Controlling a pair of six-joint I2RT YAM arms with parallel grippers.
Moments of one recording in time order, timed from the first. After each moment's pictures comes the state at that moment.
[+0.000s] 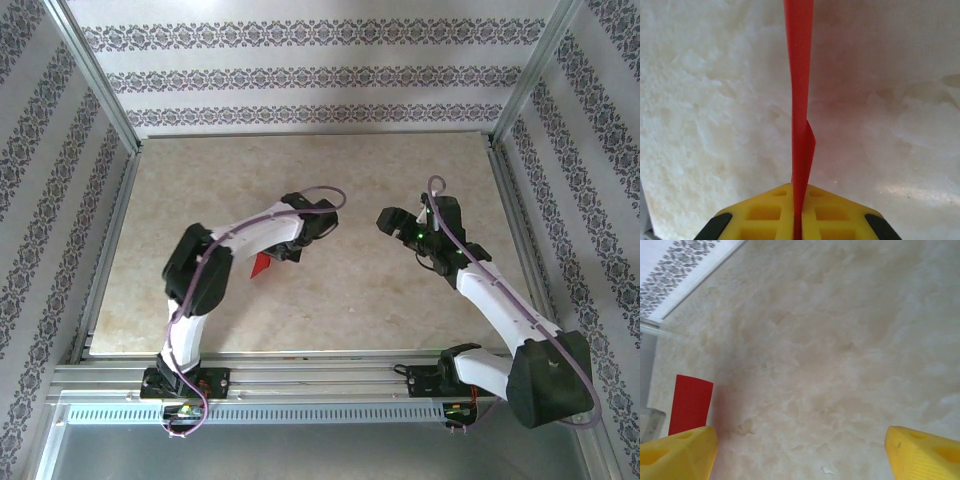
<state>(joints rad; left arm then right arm) -0.73 2.06 1.62 -1.31 -0.53 -0.67 0.22 1.14 0.70 -0.22 -0.21 0.71</state>
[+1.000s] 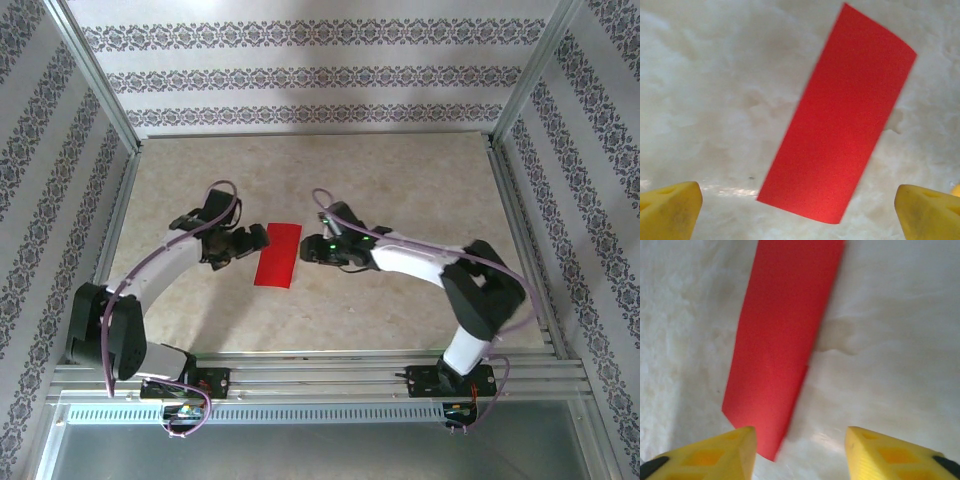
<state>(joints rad) -0.26 1.38 0.93 -0.67 0.14 -0.71 0.73 1.75 1.06 -0.19 -0.24 0.76</state>
